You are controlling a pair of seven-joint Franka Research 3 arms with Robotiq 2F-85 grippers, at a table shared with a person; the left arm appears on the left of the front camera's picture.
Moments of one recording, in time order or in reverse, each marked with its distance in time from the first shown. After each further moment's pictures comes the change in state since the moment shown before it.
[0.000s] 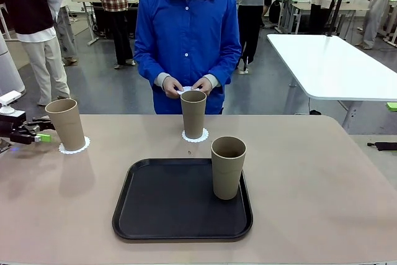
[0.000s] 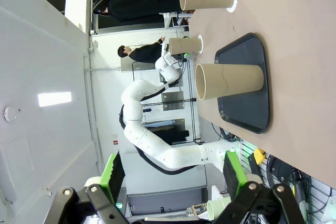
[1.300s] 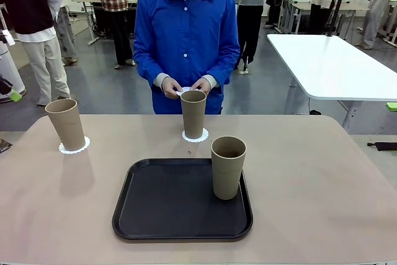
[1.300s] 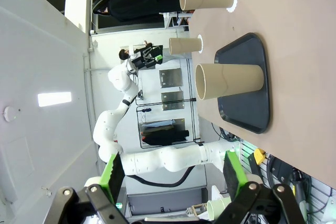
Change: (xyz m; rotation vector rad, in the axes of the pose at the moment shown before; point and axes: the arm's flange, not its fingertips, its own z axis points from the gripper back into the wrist) left arm 0.254 -0.103 0.019 0.671 0.817 0.237; right arm 0.000 0.000 0.000 -0.001 0.001 0.000
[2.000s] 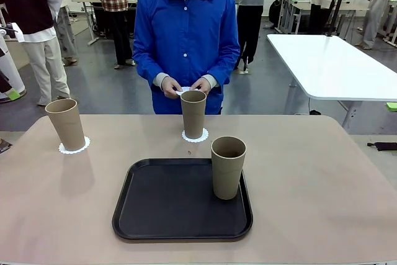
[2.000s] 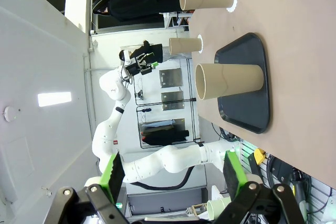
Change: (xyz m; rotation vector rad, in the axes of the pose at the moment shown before) left arm 0.018 -0.057 0.031 0.082 0.121 -0.037; right arm 0.000 0.000 0.000 0.000 0.000 0.000
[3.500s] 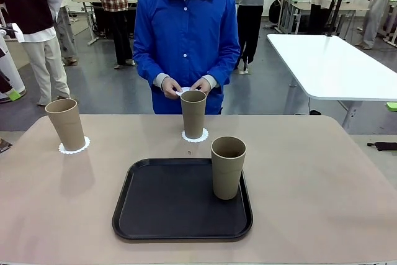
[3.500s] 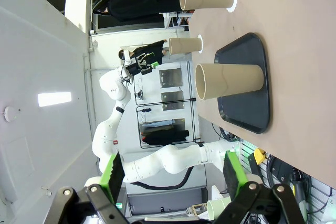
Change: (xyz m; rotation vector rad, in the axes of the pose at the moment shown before) left arm 0.001 -0.001 -0.002 -0.007 -0.005 -0.003; right arm 0.000 0.000 0.000 0.000 0.000 0.000
